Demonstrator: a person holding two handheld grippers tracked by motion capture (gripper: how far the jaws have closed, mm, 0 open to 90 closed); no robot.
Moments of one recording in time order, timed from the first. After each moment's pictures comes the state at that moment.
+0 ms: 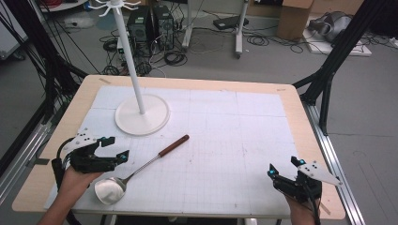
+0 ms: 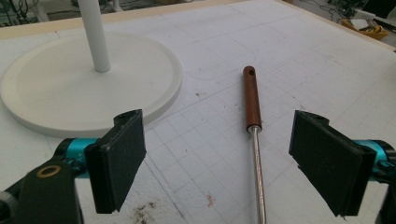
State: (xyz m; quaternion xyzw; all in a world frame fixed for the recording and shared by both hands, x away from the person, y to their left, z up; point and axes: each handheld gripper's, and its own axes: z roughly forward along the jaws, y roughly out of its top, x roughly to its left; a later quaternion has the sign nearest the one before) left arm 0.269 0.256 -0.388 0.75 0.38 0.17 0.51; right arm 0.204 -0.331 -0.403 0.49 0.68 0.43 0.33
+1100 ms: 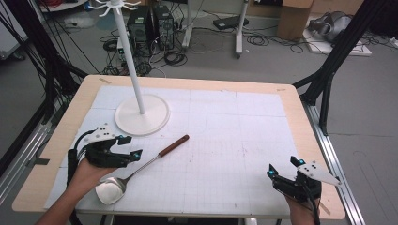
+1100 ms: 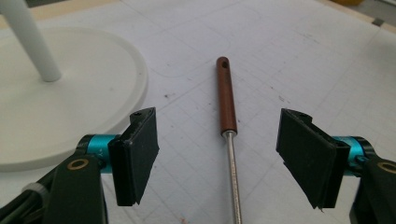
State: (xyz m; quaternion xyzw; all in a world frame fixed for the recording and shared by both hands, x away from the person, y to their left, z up) left arm 0.288 0.218 -0.382 0.80 0.34 0.13 0.48; right arm 0.204 -0.331 -0.405 0.49 0.69 0.43 0.32
